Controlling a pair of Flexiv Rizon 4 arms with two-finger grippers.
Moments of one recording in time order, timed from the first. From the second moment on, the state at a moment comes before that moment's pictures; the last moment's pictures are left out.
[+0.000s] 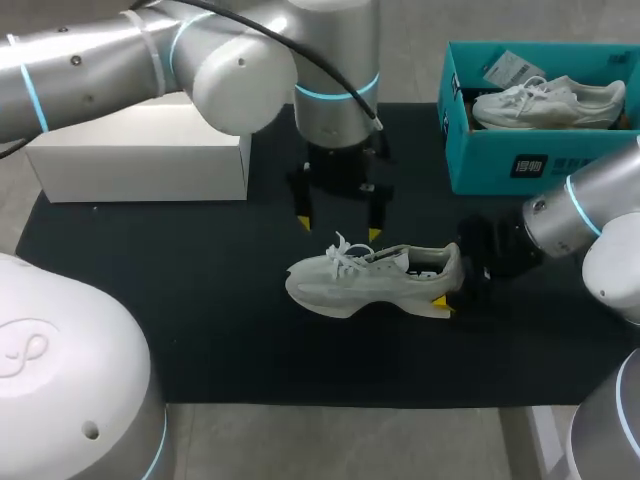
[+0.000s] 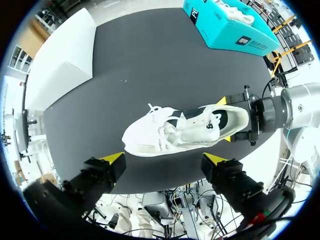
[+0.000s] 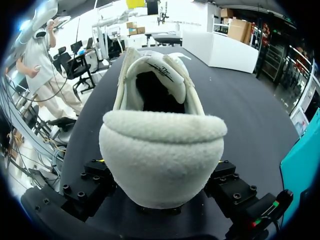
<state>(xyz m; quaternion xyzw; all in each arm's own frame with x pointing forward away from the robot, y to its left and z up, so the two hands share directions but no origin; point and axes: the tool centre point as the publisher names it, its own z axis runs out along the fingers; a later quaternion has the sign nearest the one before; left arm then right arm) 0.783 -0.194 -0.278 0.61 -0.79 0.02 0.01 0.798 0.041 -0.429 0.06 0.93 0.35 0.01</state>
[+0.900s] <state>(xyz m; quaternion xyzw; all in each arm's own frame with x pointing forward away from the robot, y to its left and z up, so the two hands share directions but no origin) 0.804 -0.274 -0.346 0.60 -0.80 -0.02 -0.02 0.798 0.041 -0.429 0.06 0.93 0.35 0.01</state>
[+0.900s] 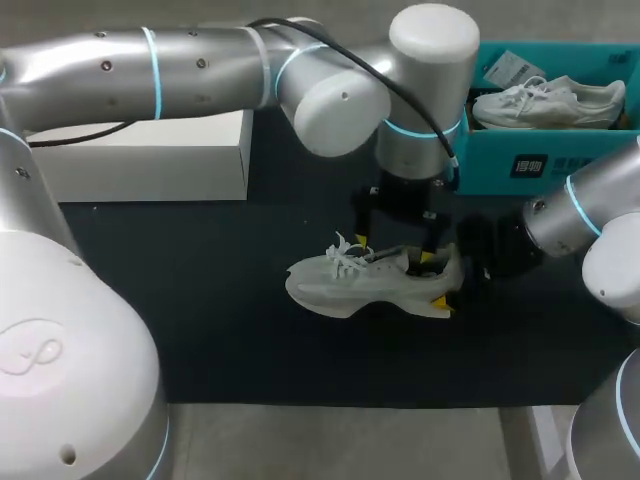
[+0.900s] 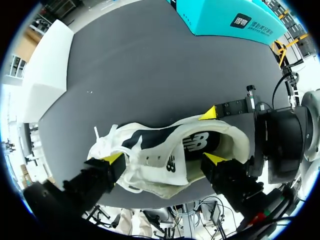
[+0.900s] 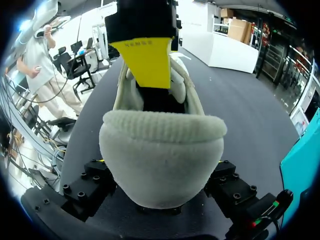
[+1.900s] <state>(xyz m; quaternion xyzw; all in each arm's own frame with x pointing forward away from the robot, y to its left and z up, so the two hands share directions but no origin) 0.793 -0.255 -0.331 0.62 -0.78 -0.07 -0.02 0.798 0.041 -0.429 0.06 0.93 0.35 0.01</state>
